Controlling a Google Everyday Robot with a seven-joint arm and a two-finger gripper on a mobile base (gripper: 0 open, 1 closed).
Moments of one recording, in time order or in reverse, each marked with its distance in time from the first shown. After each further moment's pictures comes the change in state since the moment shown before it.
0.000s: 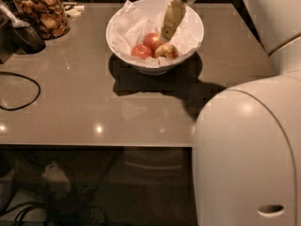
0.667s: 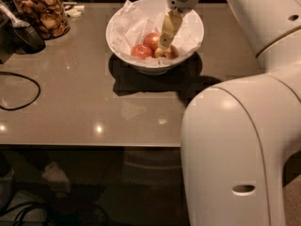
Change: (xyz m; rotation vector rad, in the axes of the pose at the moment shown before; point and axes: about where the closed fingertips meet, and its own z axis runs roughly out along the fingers) arm 0.008 -0.009 0.035 -0.039 0.042 0.039
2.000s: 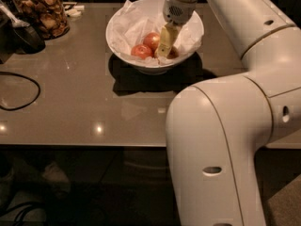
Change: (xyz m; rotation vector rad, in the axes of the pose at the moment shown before) arm 0.008 -0.009 0.047 -0.056 0.065 0.035
